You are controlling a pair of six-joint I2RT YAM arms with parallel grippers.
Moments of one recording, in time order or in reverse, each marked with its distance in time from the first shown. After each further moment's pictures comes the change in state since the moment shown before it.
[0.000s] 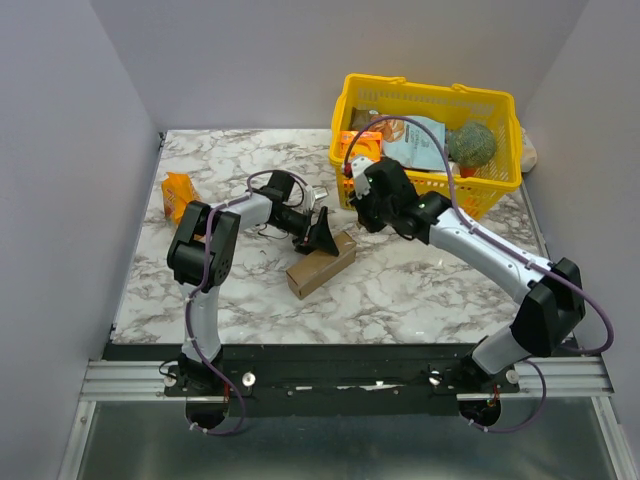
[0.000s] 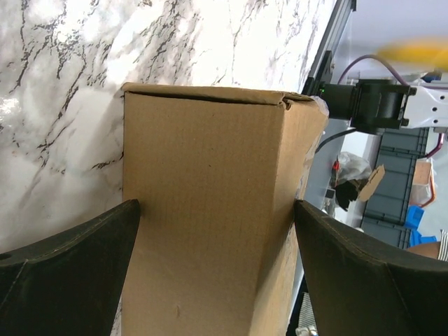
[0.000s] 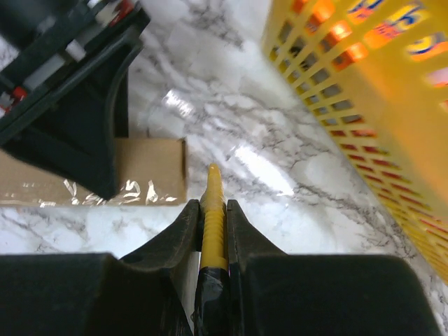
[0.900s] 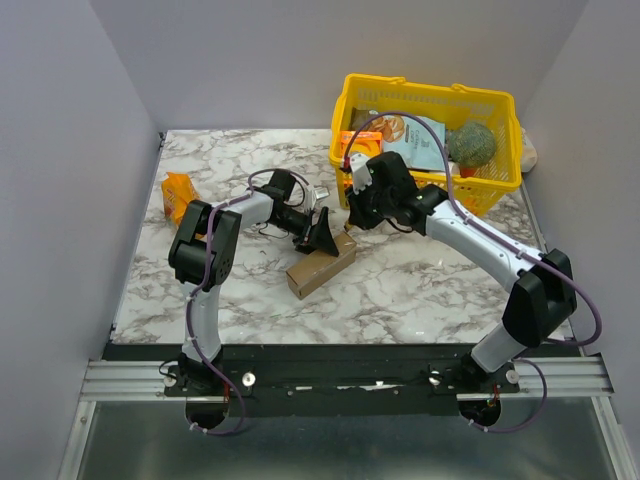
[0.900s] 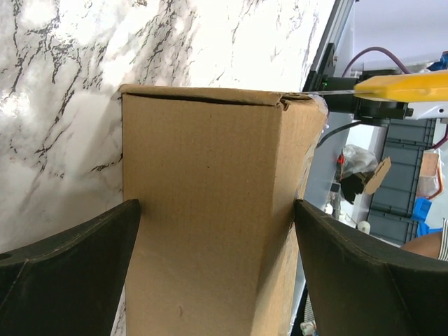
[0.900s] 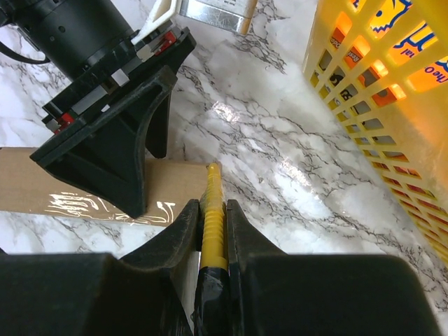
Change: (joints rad) left arm 0.000 0.015 0.033 -0.056 0.003 0.060; right arm -0.079 0.057 0.055 0.036 -0.233 0.018
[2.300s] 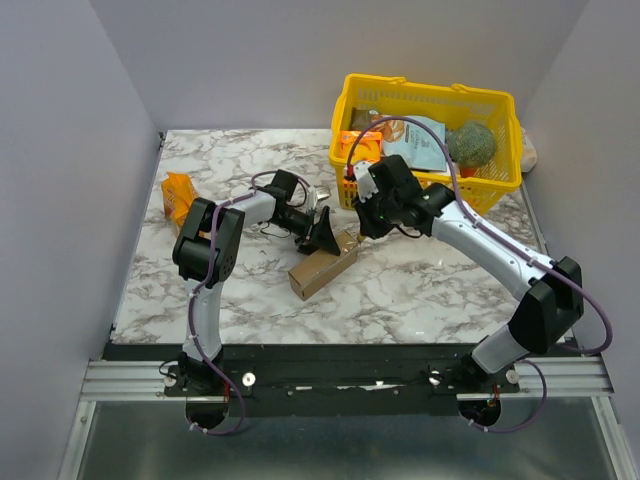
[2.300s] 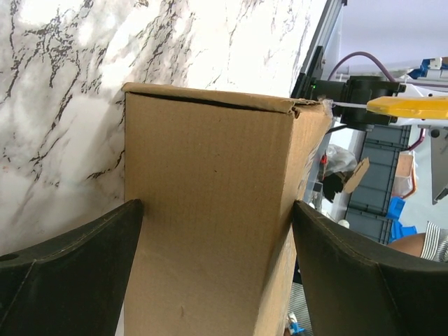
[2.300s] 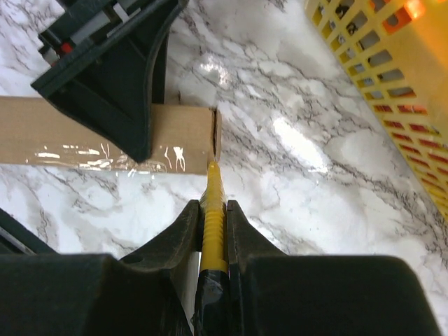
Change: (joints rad) left arm 0.000 0.043 0.032 -0.011 0.024 -0.049; right arm 0.017 -0.032 0.030 -0.187 0.042 0.002
